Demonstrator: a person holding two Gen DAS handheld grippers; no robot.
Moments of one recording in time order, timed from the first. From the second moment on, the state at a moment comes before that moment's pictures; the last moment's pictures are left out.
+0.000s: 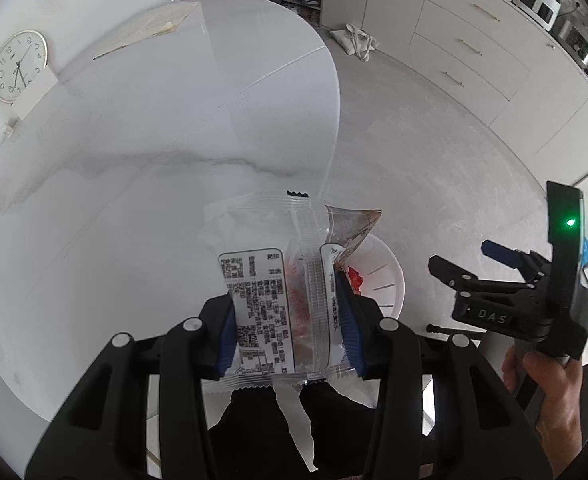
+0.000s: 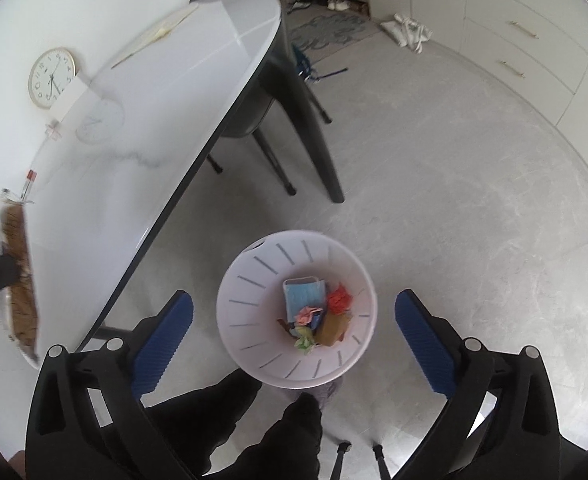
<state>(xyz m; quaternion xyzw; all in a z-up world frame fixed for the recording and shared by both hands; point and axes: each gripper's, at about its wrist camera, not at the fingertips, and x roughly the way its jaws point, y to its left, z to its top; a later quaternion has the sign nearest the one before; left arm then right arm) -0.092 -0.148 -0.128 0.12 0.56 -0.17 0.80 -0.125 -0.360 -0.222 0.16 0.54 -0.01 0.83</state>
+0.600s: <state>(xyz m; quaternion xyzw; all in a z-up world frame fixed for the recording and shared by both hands) -0.100 -0.196 -0.165 0.18 0.57 -0.23 0.76 -0.159 -0.404 -0.192 0.18 0.51 -0.07 0.84</state>
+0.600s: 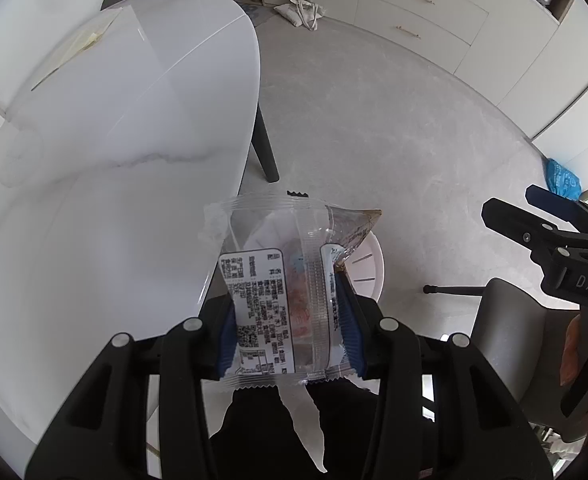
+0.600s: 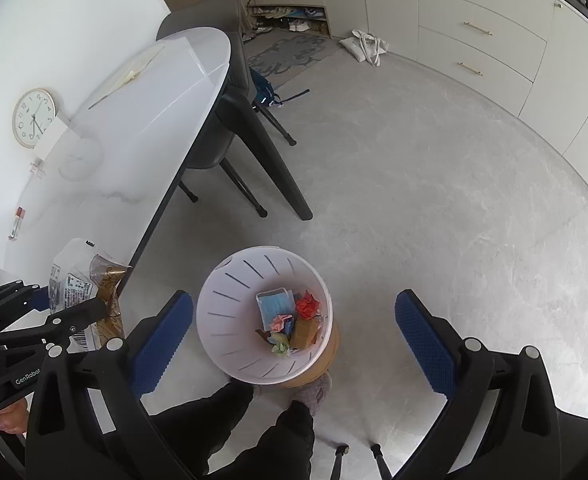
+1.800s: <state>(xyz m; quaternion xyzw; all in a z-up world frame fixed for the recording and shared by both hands) -0.067 -0.093 -0.092 0.07 0.52 -0.14 0.84 -0.122 -0.350 -0.111 0.12 0.46 0.02 0.88</state>
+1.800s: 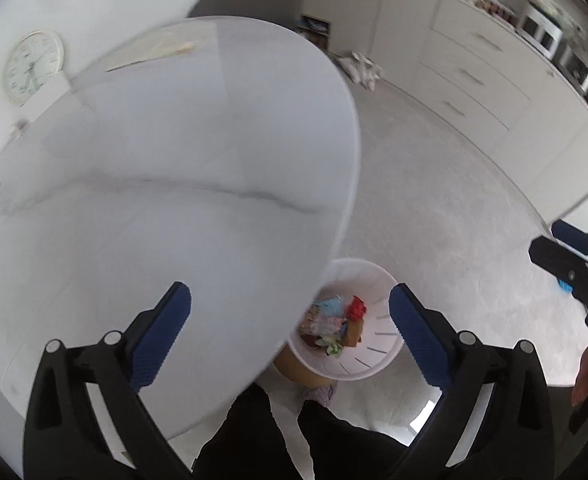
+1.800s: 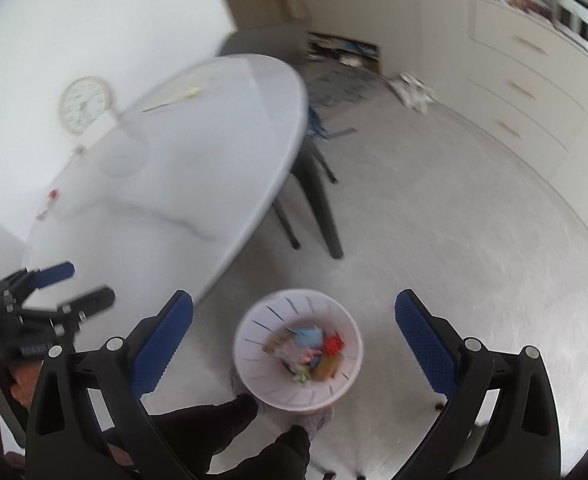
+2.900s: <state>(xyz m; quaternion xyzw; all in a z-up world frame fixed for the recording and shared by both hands) 0.362 0.698 -0.184 0.00 0.54 0.03 0.84 0.288 0.367 -0.127 -0.03 0.50 0.32 0.80</state>
